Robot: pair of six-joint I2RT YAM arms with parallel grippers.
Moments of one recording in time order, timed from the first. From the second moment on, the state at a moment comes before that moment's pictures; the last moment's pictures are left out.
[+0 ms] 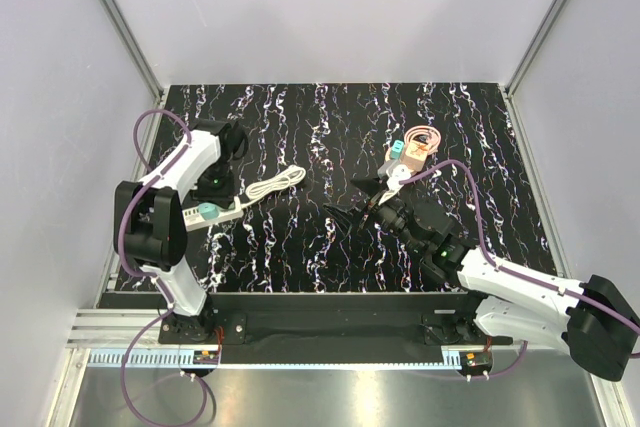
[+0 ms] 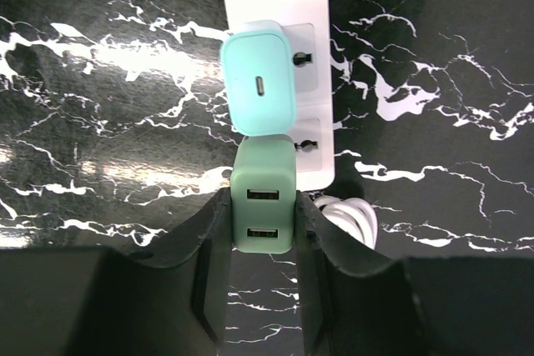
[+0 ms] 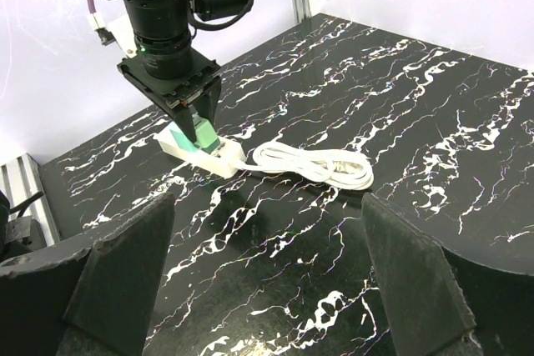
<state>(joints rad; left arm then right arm) -0.20 1.73 1.36 -1.34 -0.35 -1.99 0.88 1.01 0.49 0.63 0.01 0.18</state>
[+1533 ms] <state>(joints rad) -0.26 1.76 1.35 -1.33 -0.44 -1.99 0.88 0.98 0.46 0.65 -0.02 0.19</state>
